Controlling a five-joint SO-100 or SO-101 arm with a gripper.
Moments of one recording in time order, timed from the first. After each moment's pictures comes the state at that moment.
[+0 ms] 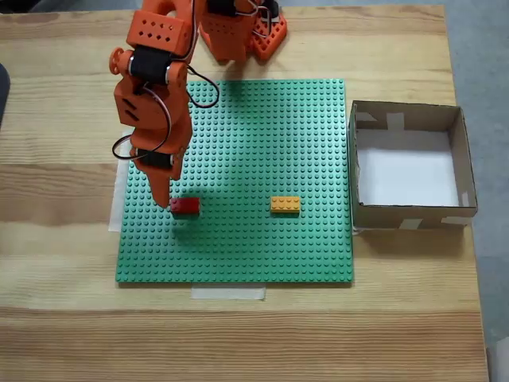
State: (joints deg) arm 14.9 91.9 110.0 55.6 -5.1
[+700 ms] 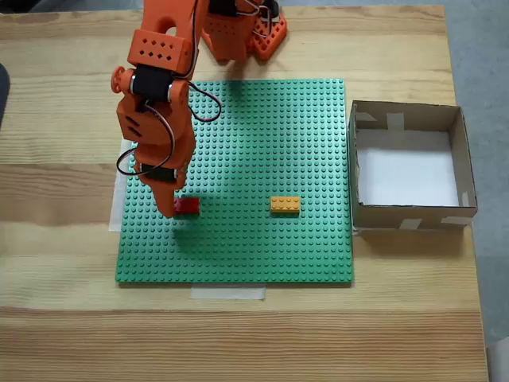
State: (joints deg) arm 14.3 84.9 104.3 56.8 -4.4
